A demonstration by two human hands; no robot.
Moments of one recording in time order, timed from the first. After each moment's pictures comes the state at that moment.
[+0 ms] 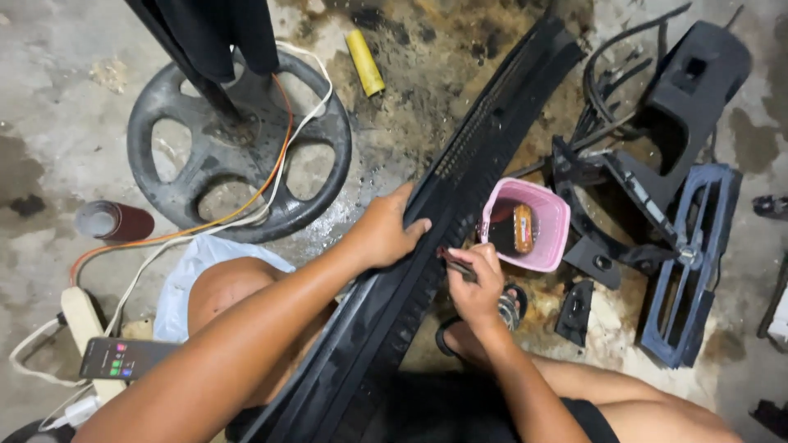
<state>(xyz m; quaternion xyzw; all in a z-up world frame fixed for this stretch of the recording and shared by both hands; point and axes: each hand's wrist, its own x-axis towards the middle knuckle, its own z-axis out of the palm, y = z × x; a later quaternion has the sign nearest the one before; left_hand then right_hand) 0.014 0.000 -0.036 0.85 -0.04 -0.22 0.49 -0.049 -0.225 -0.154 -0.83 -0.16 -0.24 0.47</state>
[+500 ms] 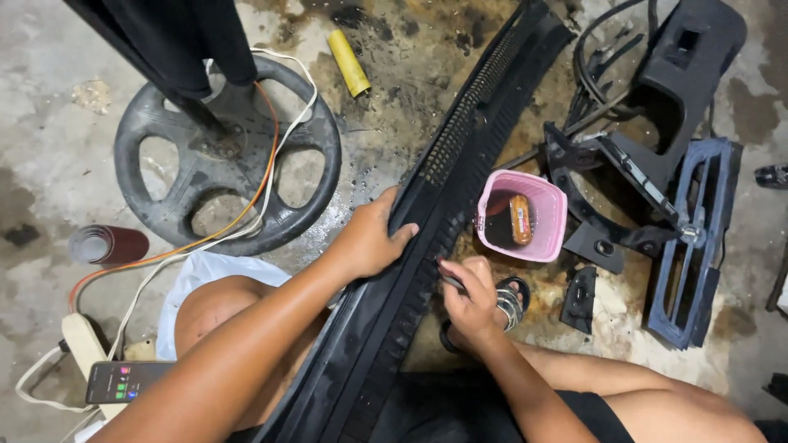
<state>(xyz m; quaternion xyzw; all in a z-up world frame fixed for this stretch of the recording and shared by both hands) 0.017 0.009 -0.035 0.84 -0.03 -0.20 0.50 -0.059 -0.218 -0.142 -0.81 -0.25 -0.29 0.44</state>
